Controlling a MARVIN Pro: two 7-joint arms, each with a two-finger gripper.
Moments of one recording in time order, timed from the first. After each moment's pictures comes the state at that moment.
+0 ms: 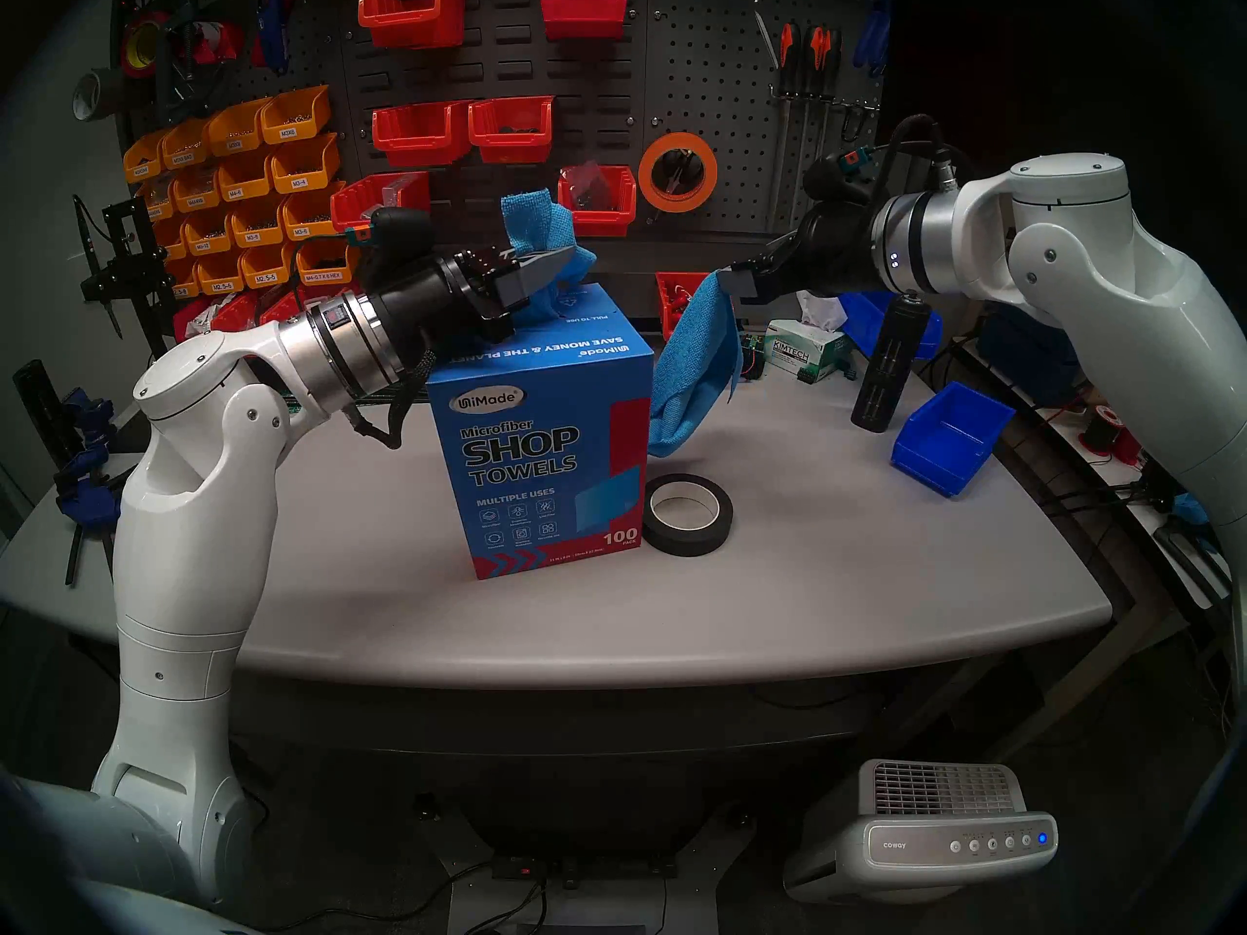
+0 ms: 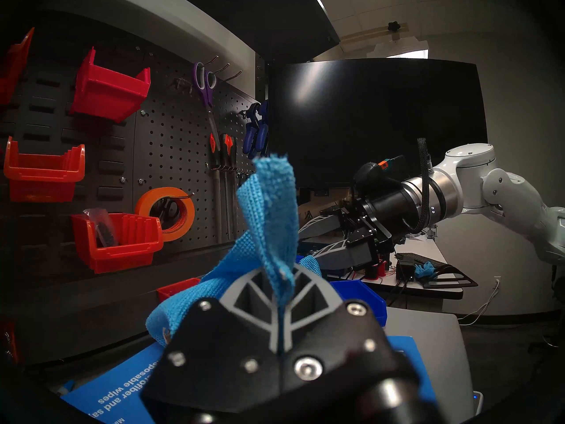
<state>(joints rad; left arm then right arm) 1.26 -1.28 -1.57 -2.02 -0.54 0.55 -0.74 -0.51 -0.32 0.85 -1.93 1.21 0.76 0.20</state>
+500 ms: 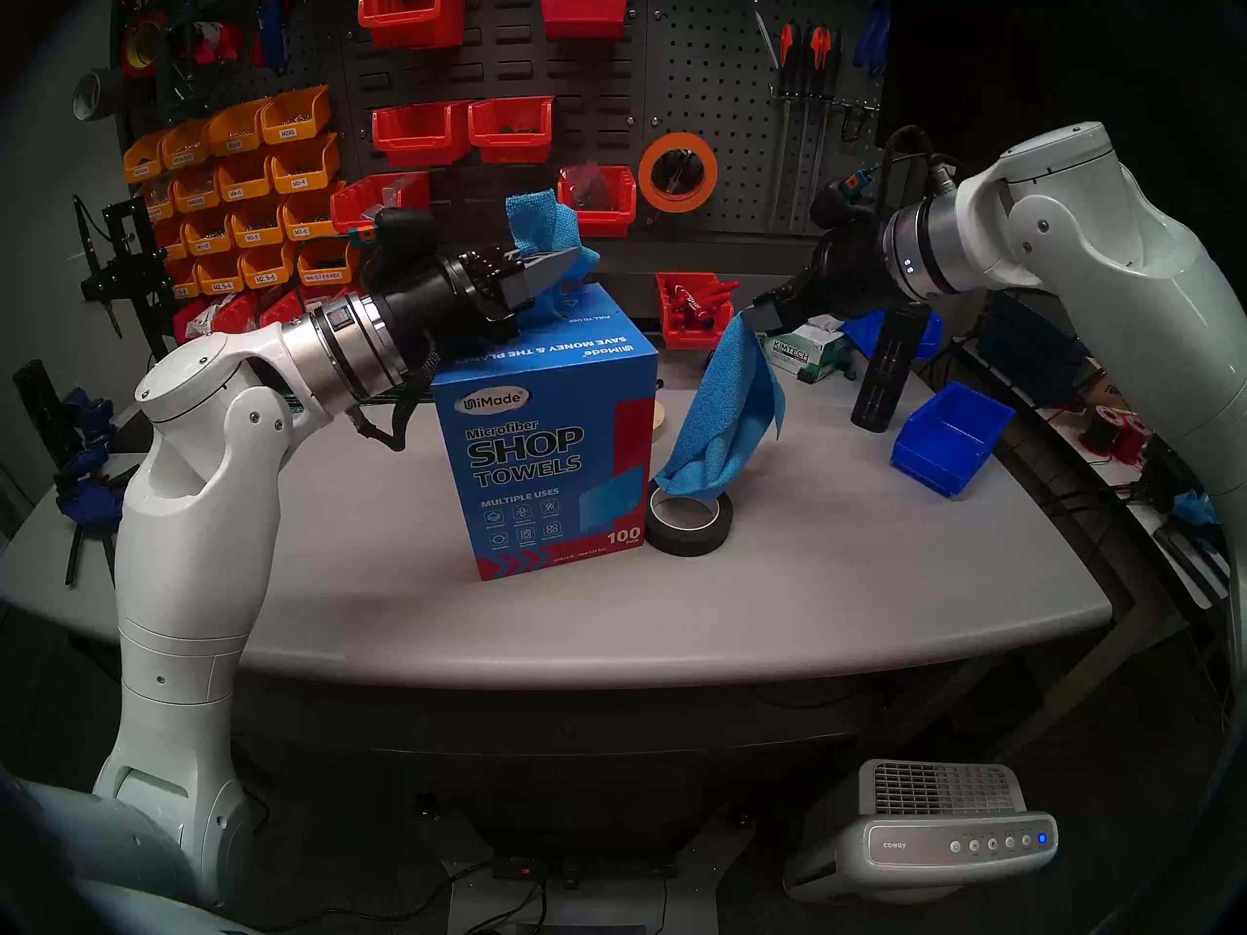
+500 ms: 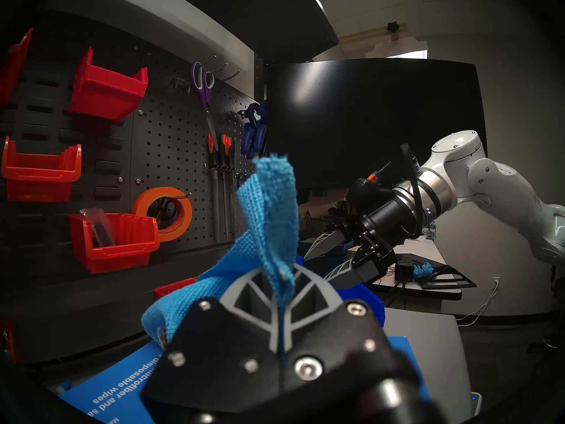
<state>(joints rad) 1.27 -1.29 -1.56 -2.03 -0.54 0.56 -0.72 -0.41 -0.38 0.78 -1.83 1.09 0.96 0.33</state>
